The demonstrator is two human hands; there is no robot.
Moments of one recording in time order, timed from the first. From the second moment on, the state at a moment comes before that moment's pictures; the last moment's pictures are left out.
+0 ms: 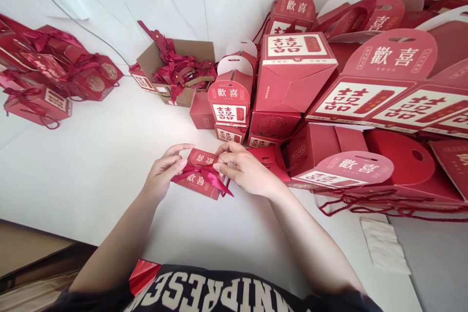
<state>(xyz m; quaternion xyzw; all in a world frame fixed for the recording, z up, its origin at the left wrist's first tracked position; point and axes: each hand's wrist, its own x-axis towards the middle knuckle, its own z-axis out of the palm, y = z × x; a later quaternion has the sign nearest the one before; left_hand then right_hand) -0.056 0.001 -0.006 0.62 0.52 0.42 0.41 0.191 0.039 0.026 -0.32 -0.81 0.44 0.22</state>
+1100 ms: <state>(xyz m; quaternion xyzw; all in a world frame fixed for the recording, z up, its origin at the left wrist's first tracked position) -0.058 0.003 -0.004 0.59 0.55 0.39 0.45 0.188 0.013 0.044 -0.23 -0.96 0.01 0.16</state>
